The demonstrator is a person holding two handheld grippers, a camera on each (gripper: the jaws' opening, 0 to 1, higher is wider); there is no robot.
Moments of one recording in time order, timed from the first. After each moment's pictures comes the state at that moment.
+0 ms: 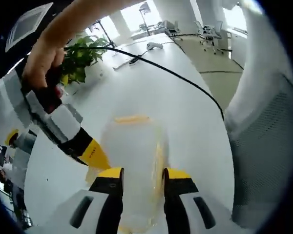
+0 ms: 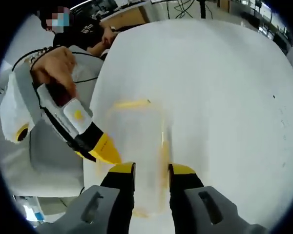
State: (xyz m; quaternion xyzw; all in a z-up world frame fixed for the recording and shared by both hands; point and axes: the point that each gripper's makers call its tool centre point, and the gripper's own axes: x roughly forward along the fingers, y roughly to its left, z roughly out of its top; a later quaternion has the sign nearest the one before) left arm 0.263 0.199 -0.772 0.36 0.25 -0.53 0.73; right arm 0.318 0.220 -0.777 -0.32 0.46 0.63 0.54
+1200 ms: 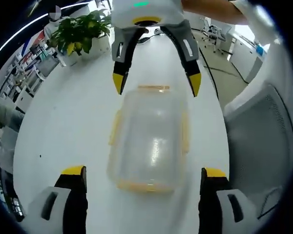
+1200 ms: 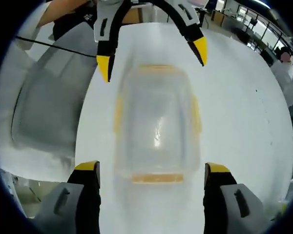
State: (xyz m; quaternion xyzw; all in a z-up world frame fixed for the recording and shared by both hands) left arm 0.295 0.259 -0.772 0.39 0.34 -0.55 0.66; right arm 0.273 0.156 -0.790 -0.38 0.42 0.58 0.59
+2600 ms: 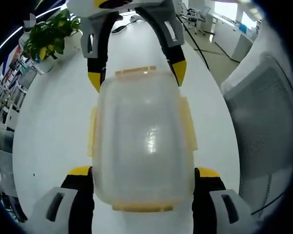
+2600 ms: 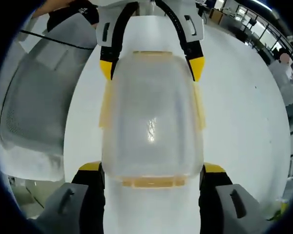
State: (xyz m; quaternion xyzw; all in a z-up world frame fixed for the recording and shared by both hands) left arm 0.290 0.250 -0.808 0.45 0.33 -0.58 0.59; right arm 0.283 0.153 -0.812 -0.41 0.42 0.56 0.59
